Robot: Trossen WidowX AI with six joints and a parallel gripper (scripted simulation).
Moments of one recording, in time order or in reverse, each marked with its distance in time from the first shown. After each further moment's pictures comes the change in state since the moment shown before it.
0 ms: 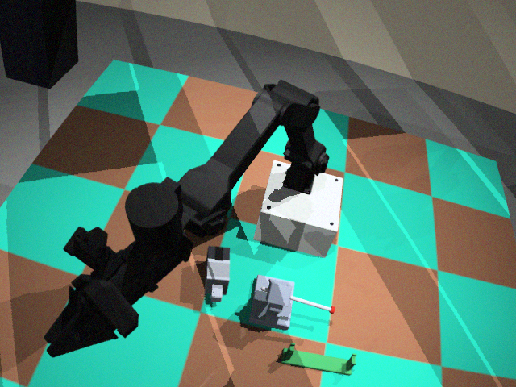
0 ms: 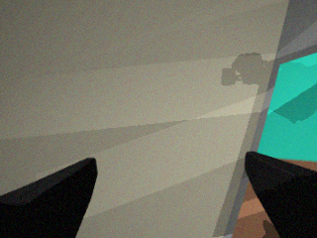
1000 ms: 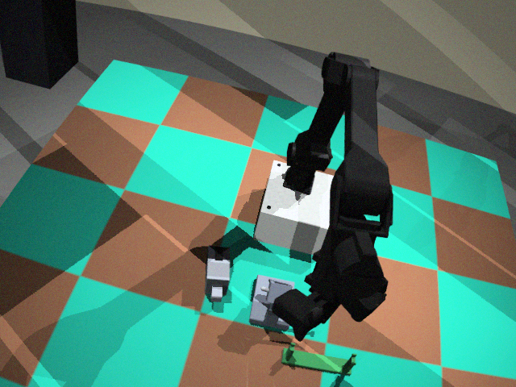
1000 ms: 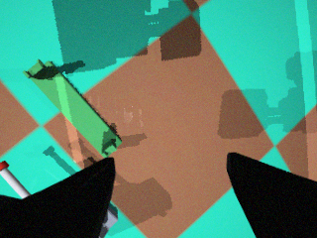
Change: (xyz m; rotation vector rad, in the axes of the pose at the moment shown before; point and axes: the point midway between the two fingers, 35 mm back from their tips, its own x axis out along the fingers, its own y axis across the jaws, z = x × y) arm -0.279 -0.048 -0.243 -2.029 1.251 0.556
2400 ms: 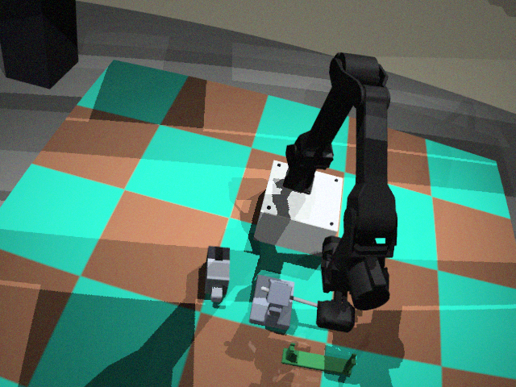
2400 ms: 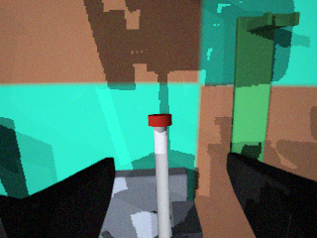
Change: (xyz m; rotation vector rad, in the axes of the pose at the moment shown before) arm 0.061 0.134 -0.043 -0.630 0.087 0.309
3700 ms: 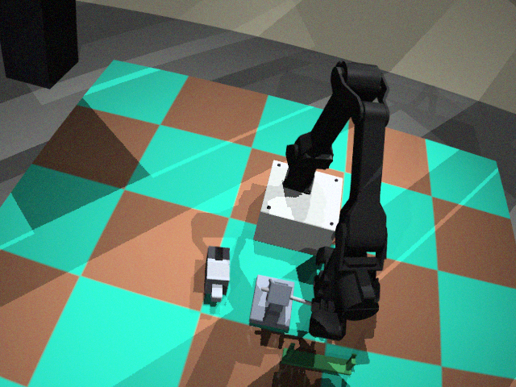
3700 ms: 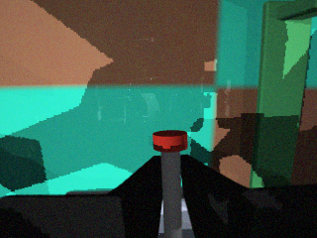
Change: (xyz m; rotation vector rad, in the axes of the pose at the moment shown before) arm 0.039 0.004 -0.002 0.004 0.002 0.007
